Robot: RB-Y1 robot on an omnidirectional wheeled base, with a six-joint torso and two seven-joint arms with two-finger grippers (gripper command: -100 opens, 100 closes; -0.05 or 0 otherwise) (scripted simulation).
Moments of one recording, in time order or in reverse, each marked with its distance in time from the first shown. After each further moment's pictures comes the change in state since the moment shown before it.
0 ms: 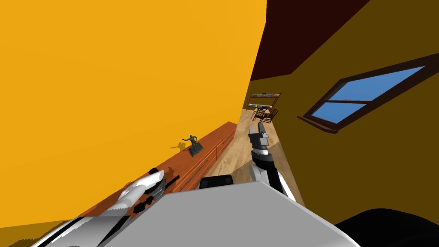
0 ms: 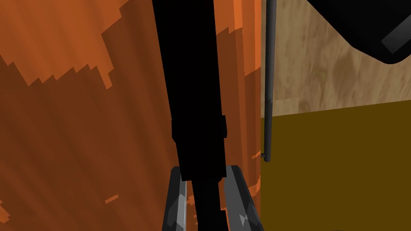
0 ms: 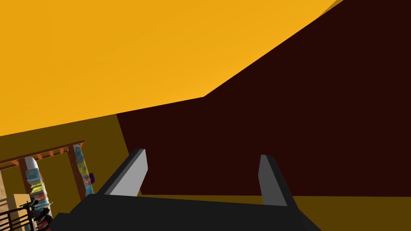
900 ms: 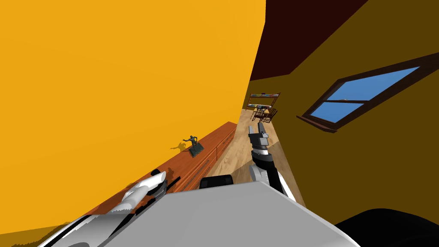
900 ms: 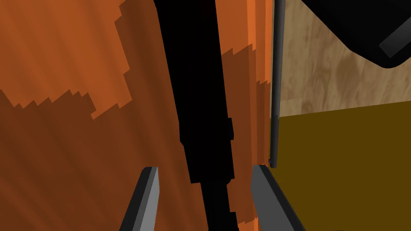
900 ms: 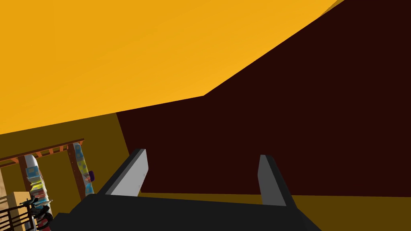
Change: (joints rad) left arm -0.006 -0.039 0.011 0.041 -0.031 -0.038 0.005; right arm 0.000 0.000 0.000 0.000 0.000 0.000 0.000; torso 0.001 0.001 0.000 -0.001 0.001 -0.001
